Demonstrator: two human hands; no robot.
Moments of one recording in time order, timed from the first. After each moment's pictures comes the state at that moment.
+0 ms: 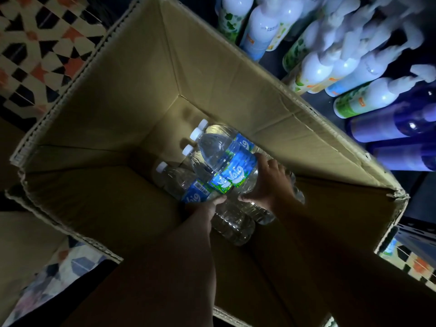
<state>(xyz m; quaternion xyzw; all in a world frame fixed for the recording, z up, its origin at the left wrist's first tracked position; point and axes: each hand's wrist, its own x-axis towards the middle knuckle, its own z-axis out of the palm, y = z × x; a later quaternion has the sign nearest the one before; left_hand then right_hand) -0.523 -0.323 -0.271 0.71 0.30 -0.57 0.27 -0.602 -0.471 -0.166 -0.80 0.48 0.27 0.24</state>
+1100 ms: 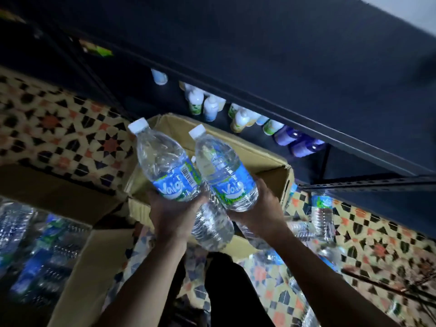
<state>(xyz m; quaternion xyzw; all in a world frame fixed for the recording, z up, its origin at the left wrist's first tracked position) -0.438 -0.287 0.129 0.83 -0.04 -0.34 0.45 -0.605 -0.369 0.157 -0.69 0.62 -0.01 0.39</state>
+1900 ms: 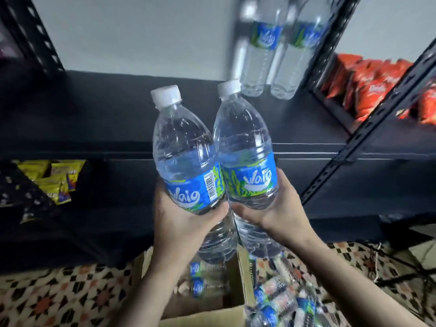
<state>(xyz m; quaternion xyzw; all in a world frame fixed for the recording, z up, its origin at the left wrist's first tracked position) -0.434 -0.344 0.608 0.54 -0.47 -0.33 0.61 -0.619 -0.355 0.629 -0.60 0.59 -0.43 0.33</state>
